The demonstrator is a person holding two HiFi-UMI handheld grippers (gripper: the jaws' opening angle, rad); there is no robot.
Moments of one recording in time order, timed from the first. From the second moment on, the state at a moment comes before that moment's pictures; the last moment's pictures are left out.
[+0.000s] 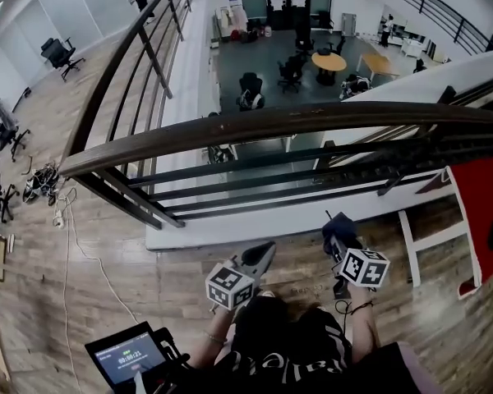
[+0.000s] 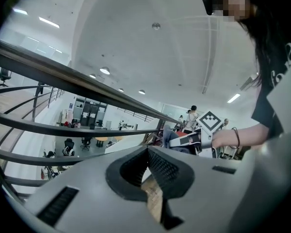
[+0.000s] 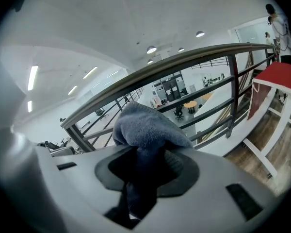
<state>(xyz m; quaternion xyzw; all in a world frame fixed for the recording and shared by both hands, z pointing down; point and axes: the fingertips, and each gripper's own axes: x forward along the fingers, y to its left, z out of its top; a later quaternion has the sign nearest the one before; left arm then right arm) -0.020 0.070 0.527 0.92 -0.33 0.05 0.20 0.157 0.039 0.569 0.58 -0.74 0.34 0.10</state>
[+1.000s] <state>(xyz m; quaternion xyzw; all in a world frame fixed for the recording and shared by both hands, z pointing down) 0.209 0.229 0.510 0.95 -0.24 0.06 0.17 0.323 0.221 0.550 0.59 -0.73 0.32 0.09</state>
